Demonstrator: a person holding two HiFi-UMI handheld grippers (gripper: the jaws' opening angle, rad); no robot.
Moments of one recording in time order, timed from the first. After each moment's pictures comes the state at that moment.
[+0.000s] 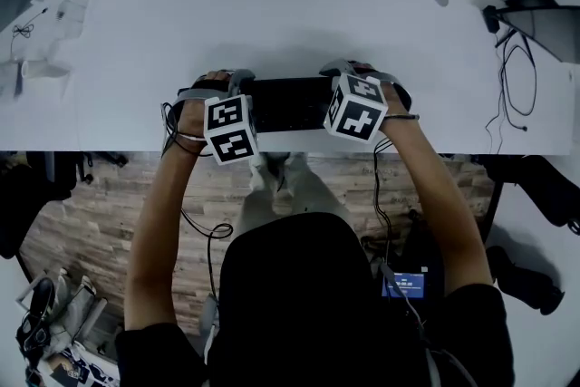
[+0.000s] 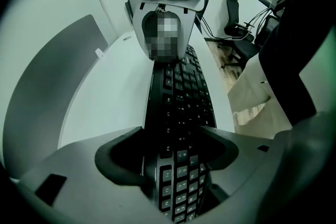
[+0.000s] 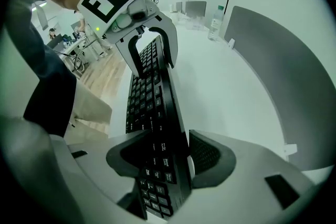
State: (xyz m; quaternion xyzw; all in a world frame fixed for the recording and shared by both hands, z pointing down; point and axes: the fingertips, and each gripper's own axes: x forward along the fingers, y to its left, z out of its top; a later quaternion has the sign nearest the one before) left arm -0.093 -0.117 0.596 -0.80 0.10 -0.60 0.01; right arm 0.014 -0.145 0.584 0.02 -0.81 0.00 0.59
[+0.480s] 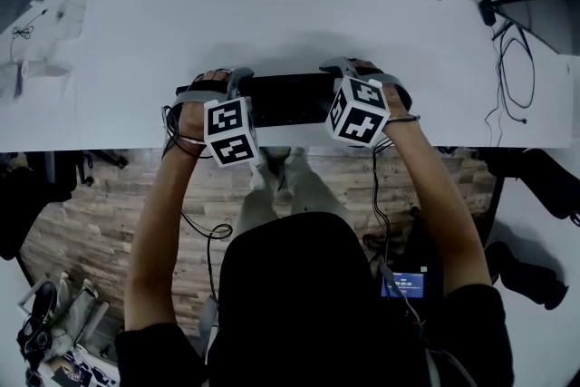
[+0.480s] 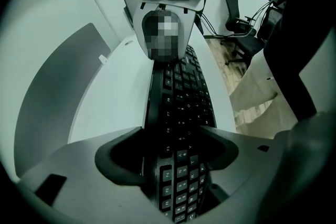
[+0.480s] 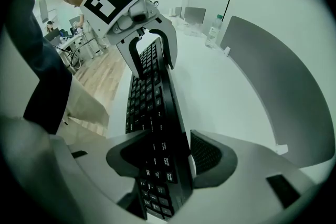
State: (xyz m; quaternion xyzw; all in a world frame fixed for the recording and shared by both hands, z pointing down) left arm -0.092 -0.109 0.591 -0.79 0.12 -0.60 0.05; right arm 0.017 -0.135 0.576 0.05 -0.82 -0.04 0.57
